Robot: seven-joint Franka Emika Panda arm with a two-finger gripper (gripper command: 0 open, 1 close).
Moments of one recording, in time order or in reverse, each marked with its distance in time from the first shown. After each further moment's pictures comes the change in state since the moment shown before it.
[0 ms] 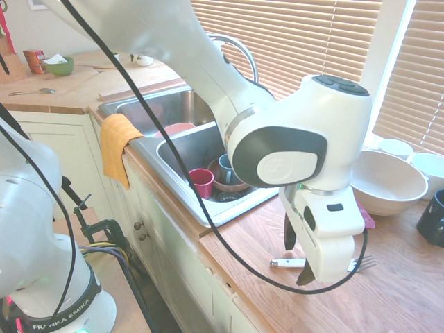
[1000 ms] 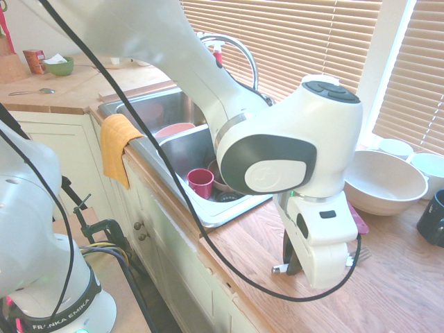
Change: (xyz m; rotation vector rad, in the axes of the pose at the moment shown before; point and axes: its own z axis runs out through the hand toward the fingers) arm -0.006 0.010 0.003 0.028 -0.004 -0.007
